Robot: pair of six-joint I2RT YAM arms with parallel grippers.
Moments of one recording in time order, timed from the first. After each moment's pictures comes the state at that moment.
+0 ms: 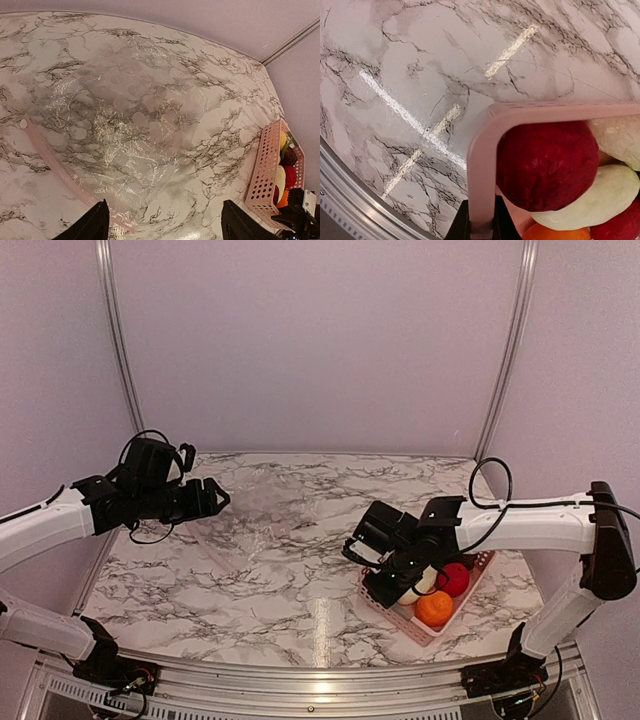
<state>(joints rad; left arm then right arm) -0.58 1.19 0.91 -0.37 -0.02 -0.58 1.03 1.56 1.09 -0.84 0.05 0.32</state>
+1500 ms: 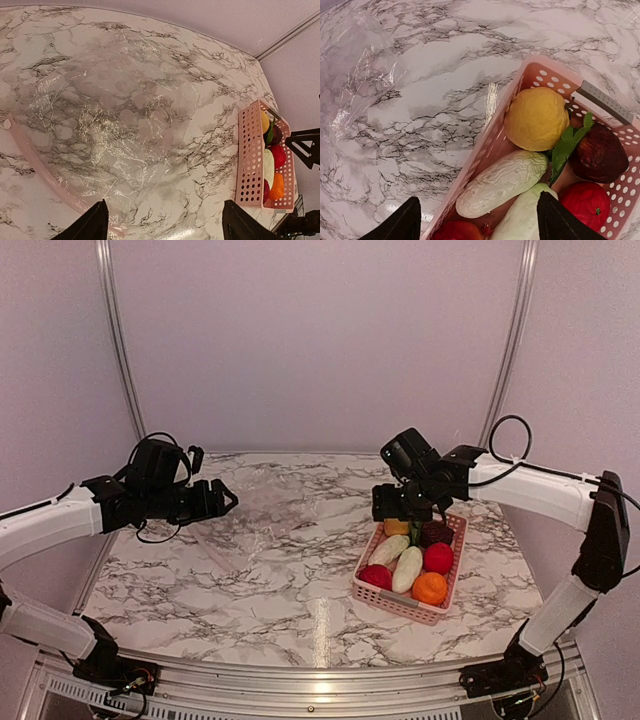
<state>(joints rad) -0.59 1.24 0.91 -0.32 0.04 -0.60 0.73 1.59 1.29 -0.70 0.25 0.60</state>
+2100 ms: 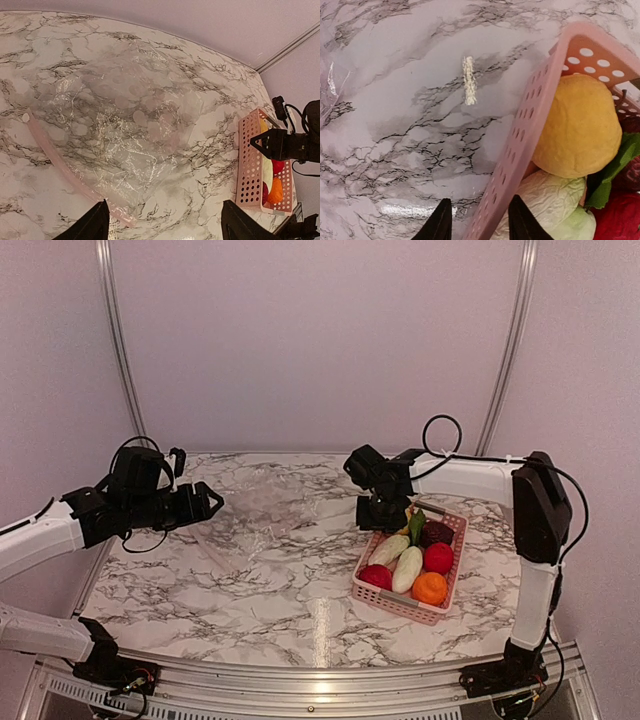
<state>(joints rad) -0.59 1.09 0.83 -0.34 -0.02 -0.62 0.72 1.96 1.54 -0.81 0.29 0.76</state>
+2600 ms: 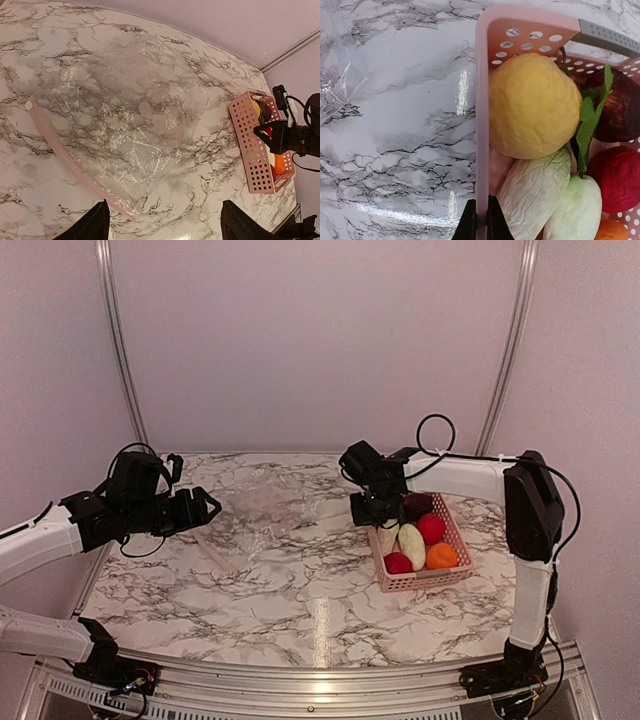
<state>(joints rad) -0.59 1.07 0.80 -0.36 -0.02 -0.65 0.72 2.01 1.59 -0.77 0.33 0.57</state>
